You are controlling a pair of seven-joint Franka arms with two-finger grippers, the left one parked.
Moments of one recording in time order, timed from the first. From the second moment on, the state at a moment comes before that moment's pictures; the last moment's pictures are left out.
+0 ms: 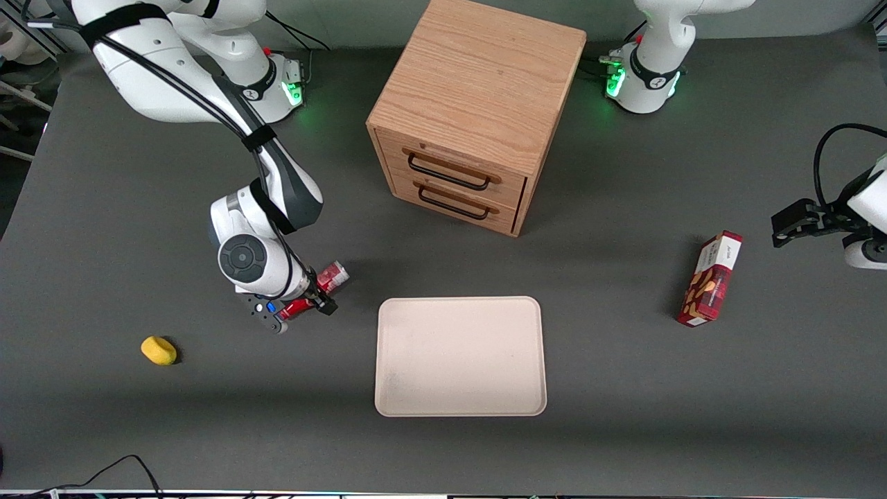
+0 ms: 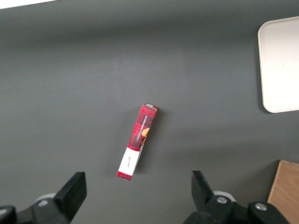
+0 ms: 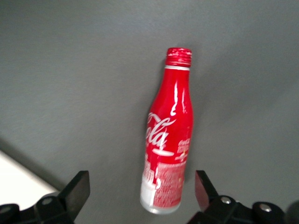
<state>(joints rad) 0.13 0.55 0.24 -1.78 -0.13 2.18 1.23</state>
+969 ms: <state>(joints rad) 0.10 0.58 0.24 -1.94 -0.13 2.39 1.24</state>
